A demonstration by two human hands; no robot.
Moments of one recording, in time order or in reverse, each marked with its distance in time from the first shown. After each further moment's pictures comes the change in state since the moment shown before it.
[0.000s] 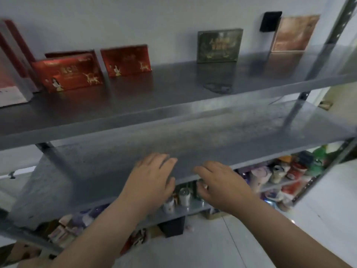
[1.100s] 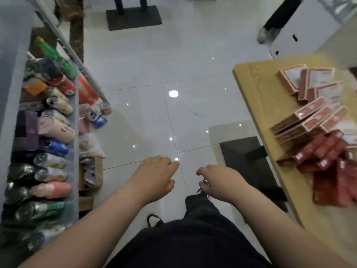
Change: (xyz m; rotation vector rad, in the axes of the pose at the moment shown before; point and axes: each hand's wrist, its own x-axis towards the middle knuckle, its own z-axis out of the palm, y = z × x) left_hand -0.038 0.303 0.188 -0.030 -0.590 1.665; right_hand -0.370 -0.110 0.101 0.319 -0.302 1.706
